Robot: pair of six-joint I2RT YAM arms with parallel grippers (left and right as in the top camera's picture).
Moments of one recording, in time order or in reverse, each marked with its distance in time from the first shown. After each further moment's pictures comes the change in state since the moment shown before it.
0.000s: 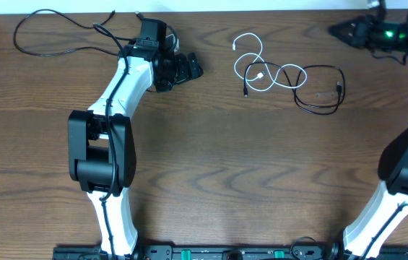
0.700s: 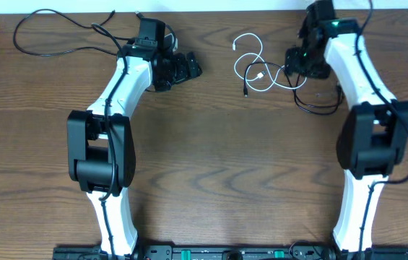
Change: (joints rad) left arm 0.006 0.000 0.000 -0.002 -0.005 0.000; right arm 0.313 0.207 -0.001 -0.164 0.980 0.220
